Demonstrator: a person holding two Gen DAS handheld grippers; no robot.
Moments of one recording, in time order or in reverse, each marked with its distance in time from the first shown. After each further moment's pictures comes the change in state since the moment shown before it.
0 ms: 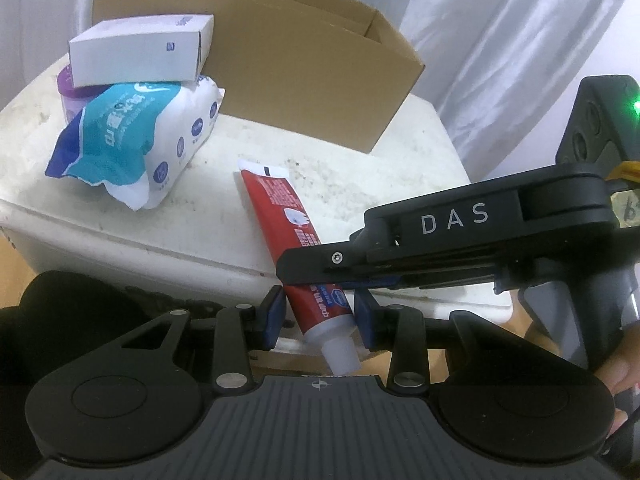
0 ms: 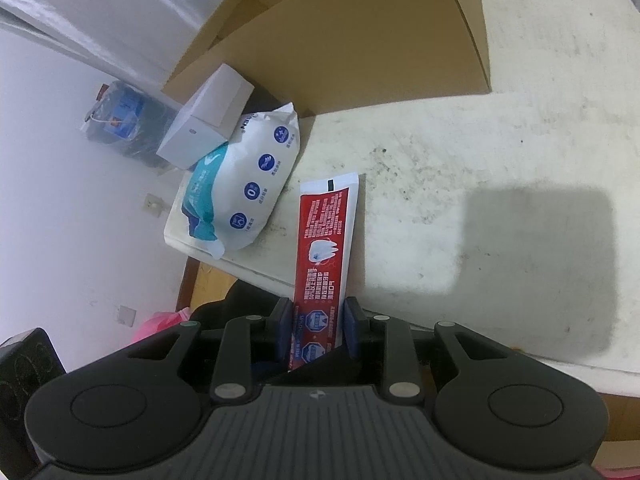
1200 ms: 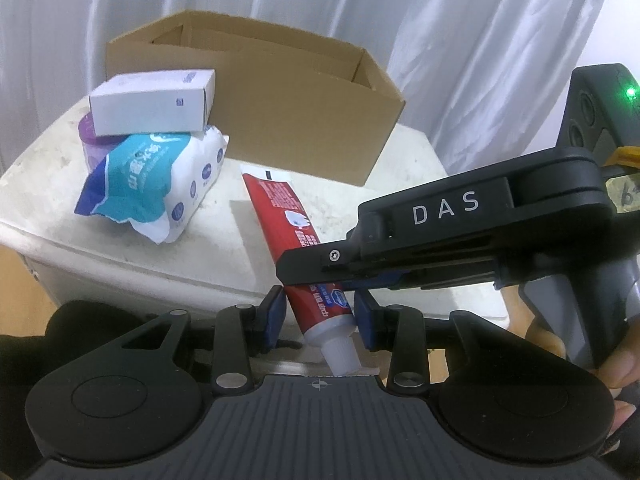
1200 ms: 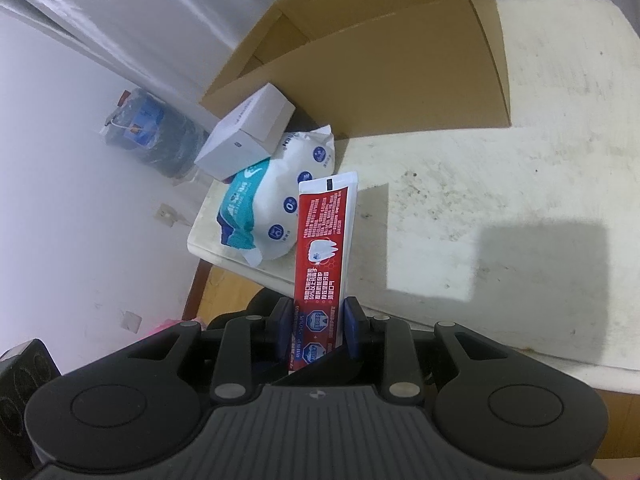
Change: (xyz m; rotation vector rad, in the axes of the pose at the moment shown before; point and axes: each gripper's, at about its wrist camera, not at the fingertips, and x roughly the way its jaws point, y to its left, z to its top) left arm -0.027 -0.009 -0.008 0.063 -0.122 0.033; right arm -0.022 0.023 -0.006 -0.052 -0.075 0.023
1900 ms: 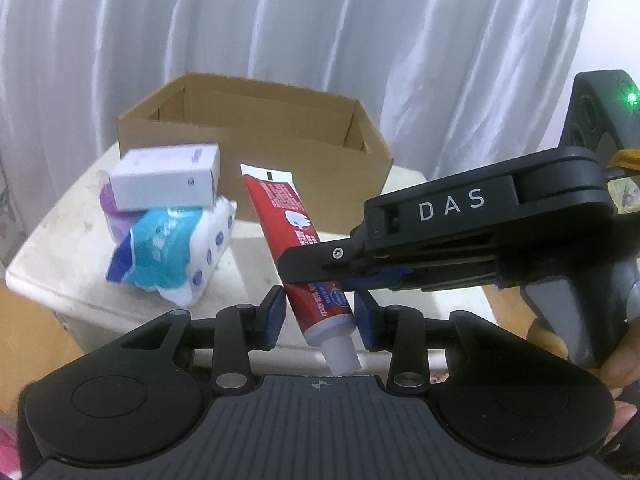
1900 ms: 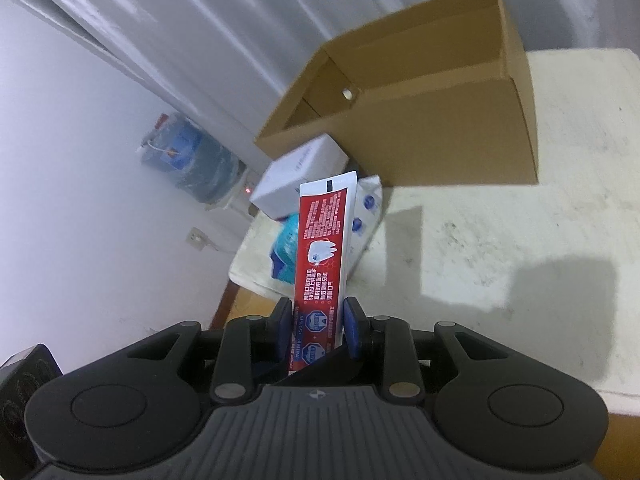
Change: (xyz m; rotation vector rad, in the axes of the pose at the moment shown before) left arm -0.034 -0.014 0.023 0.070 -0.110 0.046; right arm -0.029 0.025 0.014 -0.050 -0.105 0.089
